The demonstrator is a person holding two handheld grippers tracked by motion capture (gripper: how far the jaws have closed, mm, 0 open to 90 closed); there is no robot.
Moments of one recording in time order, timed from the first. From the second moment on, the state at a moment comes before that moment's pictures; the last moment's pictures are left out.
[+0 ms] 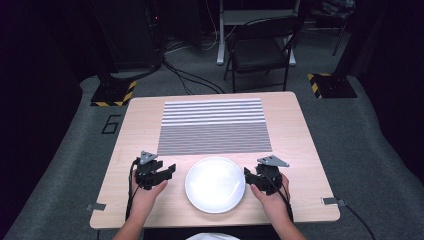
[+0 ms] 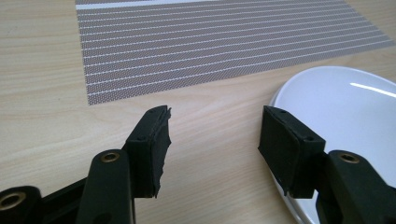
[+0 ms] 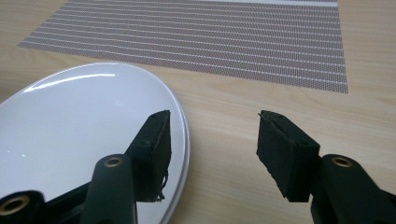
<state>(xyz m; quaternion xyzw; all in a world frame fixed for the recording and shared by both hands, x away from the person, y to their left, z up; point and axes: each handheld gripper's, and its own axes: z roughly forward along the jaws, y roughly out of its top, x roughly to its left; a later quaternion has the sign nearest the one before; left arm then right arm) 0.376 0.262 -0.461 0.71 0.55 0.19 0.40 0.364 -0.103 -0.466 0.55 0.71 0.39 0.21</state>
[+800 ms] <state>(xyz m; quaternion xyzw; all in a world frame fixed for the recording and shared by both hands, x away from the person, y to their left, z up) 0.360 0.244 -0.483 0.71 0.55 0.12 0.42 0.352 -0.095 -0.477 0.57 0.70 0.40 0.19</state>
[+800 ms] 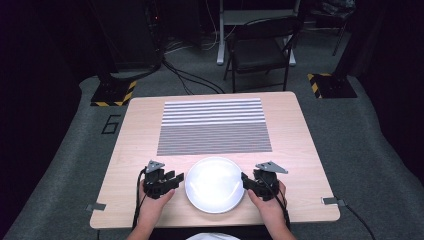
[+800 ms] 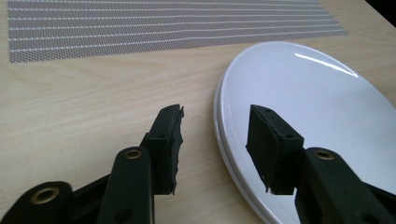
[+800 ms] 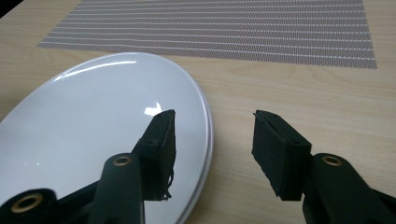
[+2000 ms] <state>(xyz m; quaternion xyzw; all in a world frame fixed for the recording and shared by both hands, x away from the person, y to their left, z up) 0.366 0.234 -0.498 0.72 0.54 0.02 0.44 0.353 -0.093 -0.492 0.57 0.71 0.40 0.13</state>
